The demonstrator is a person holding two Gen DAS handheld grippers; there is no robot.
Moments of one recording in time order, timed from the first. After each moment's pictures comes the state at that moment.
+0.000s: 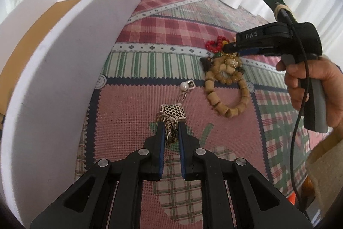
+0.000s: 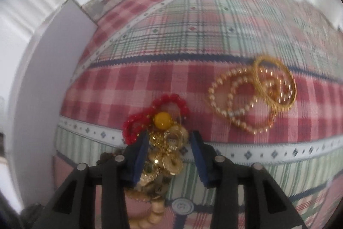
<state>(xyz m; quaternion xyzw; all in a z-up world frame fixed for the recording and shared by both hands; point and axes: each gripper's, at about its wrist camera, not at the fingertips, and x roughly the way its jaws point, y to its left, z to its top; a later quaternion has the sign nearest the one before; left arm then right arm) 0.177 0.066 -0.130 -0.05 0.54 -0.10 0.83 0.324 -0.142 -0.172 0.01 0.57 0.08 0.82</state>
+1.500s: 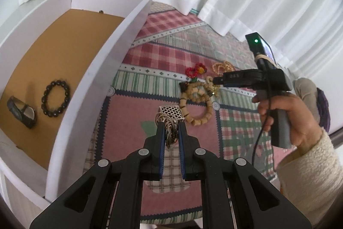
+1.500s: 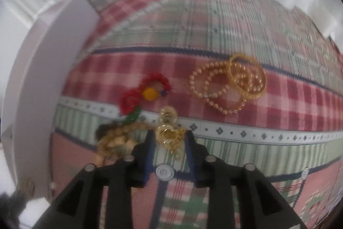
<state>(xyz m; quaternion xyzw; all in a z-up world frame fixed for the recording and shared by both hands) 0.153 0.085 -0.043 -0.12 0.52 -0.11 0.84 0.310 -0.166 -0.153 0.02 0.59 0.07 0.80</state>
